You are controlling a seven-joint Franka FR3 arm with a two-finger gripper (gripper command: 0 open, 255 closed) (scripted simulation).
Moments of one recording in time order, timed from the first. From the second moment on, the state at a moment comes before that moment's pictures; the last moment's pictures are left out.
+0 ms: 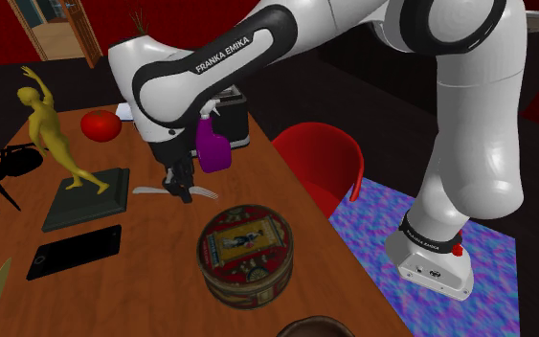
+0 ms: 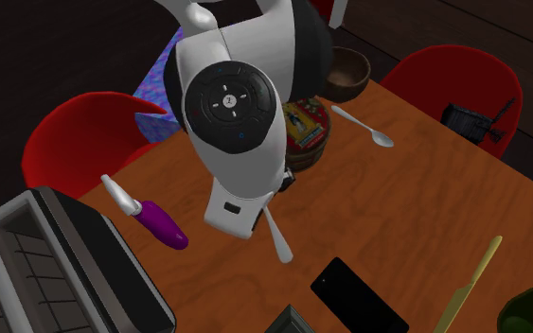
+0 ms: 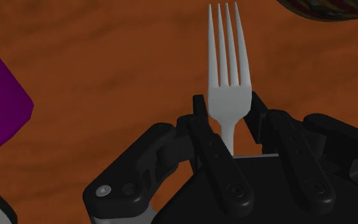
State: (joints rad) arm 0.29 0.38 0.31 -1.69 -0.03 1.93 -0.06
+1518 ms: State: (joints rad) arm 0.30 0.20 0.34 -1.70 0.03 1.77 -0.03
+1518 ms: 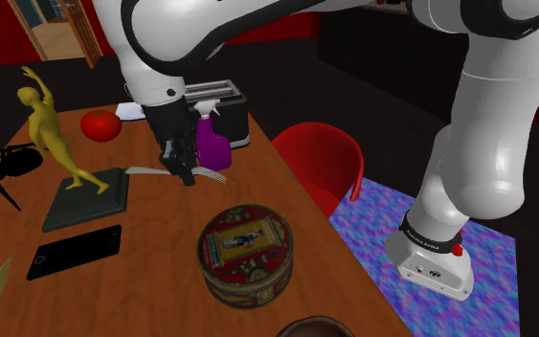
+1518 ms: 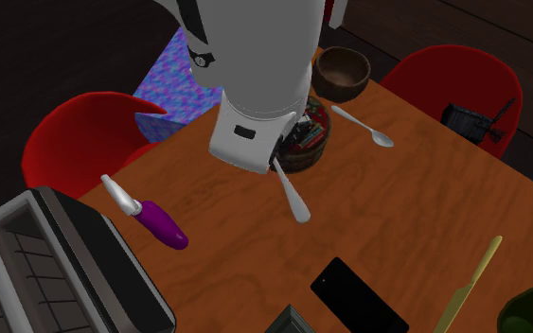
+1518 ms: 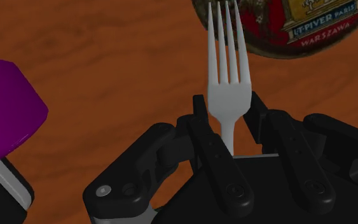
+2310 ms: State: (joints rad) arm 0.39 -0.12 0.43 -2.09 0.17 1.88 0.09
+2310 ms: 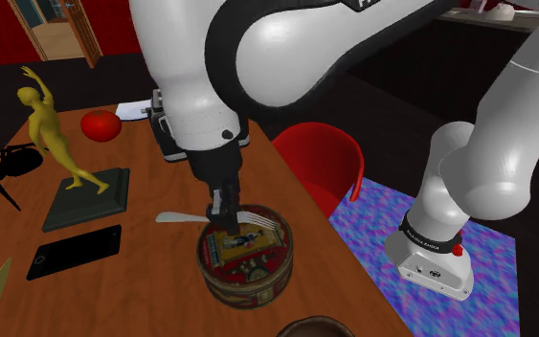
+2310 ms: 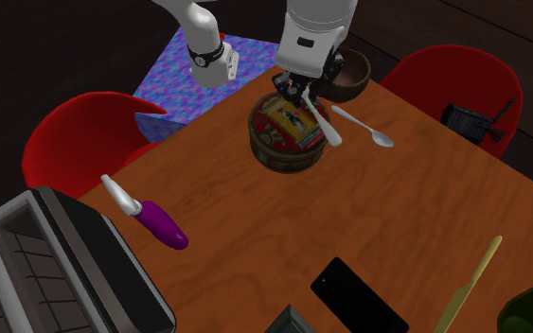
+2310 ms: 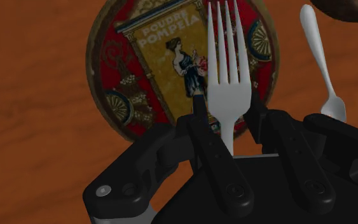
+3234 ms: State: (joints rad) arm 0.55 -0.35 0.59 -2.31 0.35 1.93 0.30
